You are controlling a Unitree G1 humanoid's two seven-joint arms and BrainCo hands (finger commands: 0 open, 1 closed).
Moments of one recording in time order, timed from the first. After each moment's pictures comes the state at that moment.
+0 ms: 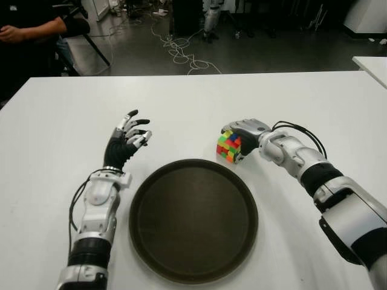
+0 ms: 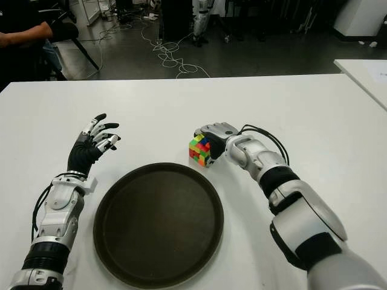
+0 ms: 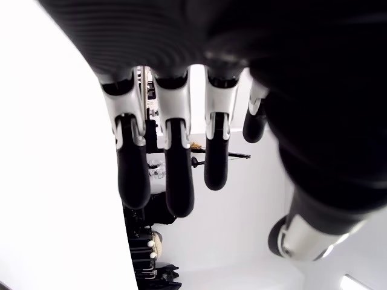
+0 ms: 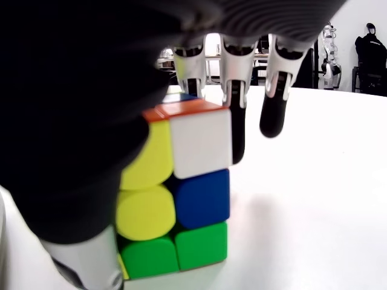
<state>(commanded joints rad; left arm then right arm) -0.26 0.08 0.10 0.44 -0.10 -0.31 -0.16 -0.88 -0.27 0.60 1.10 -0.79 -0.35 -0.04</state>
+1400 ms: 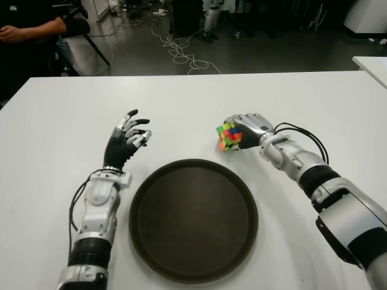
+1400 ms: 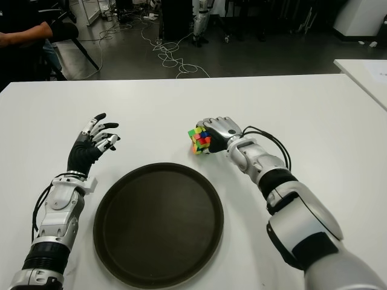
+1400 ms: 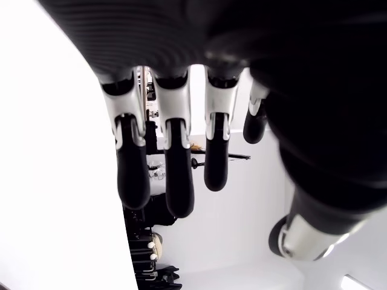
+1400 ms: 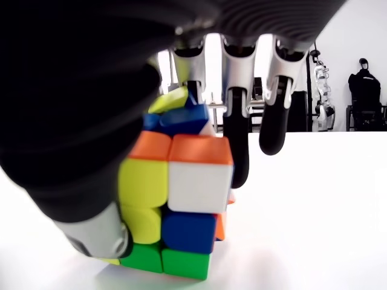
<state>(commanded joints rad) -0.26 0.08 0.10 0.45 -0.11 -0.33 -0.15 -0.89 -0.25 0.60 1.17 -0.79 -0.35 -0.27</state>
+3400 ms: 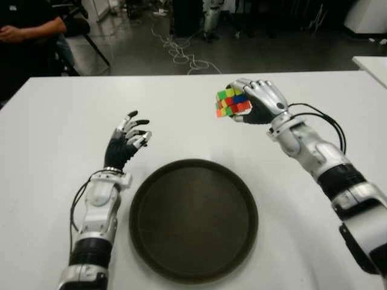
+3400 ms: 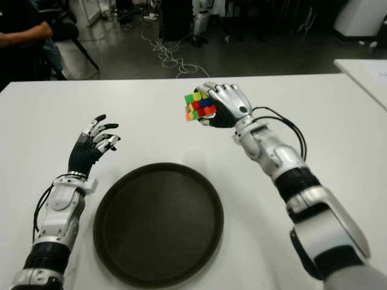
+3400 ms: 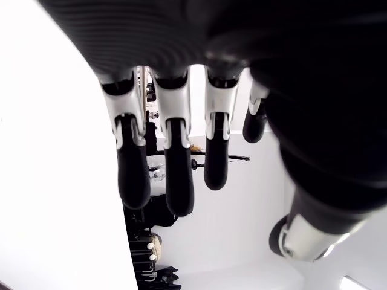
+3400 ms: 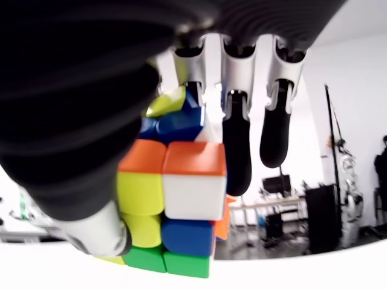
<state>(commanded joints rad) -0.27 0.08 0.10 0.47 -0.11 -0.33 -0.15 -0.69 -0.42 0.43 0.57 -0.72 -0.37 -0.26</state>
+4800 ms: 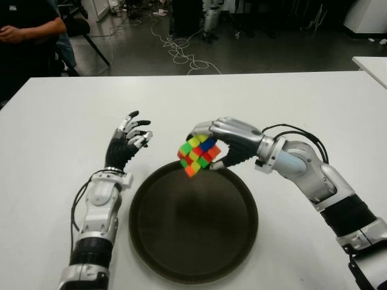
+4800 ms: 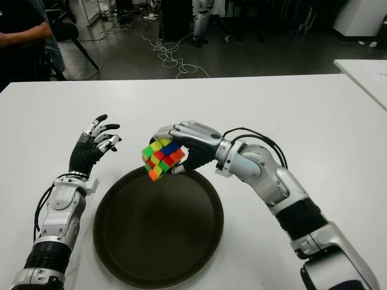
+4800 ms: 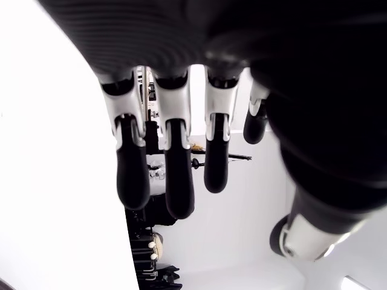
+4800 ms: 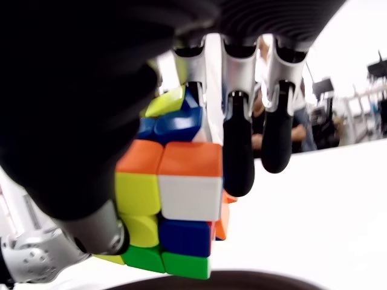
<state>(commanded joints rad) -0.27 0.07 0.10 0.47 -0.10 -0.33 -0.15 -0.51 -0.40 0.43 0.13 -0.39 -0.47 0.43</state>
